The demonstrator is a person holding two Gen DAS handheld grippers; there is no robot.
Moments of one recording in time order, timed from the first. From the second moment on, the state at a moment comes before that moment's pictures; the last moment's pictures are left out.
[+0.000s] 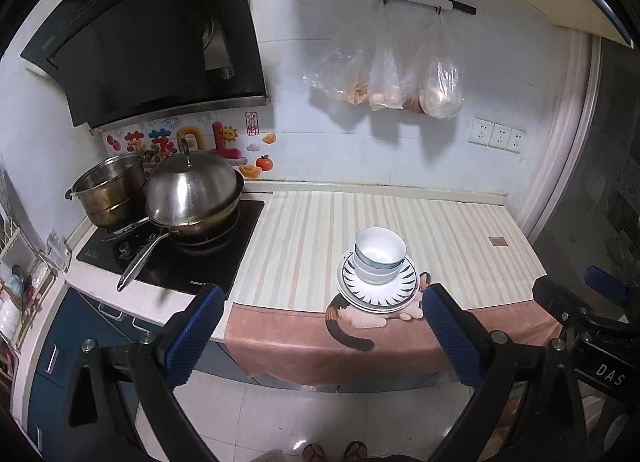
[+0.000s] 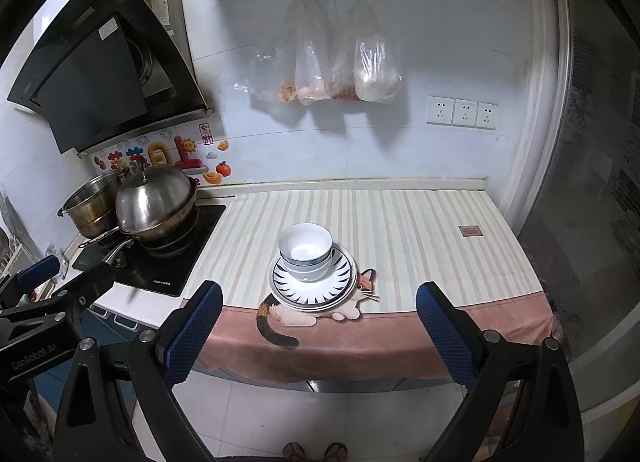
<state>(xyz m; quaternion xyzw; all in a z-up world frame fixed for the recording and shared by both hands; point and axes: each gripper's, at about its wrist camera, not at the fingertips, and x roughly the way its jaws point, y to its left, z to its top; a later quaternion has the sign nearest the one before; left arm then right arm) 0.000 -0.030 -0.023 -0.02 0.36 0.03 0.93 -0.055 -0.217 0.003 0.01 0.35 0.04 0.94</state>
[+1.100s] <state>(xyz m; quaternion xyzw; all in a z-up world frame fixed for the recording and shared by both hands) -0.006 -0.026 -0.028 -0.03 0.37 0.04 0.93 -0.057 -0.223 0.001 0.01 0.36 0.03 0.93</state>
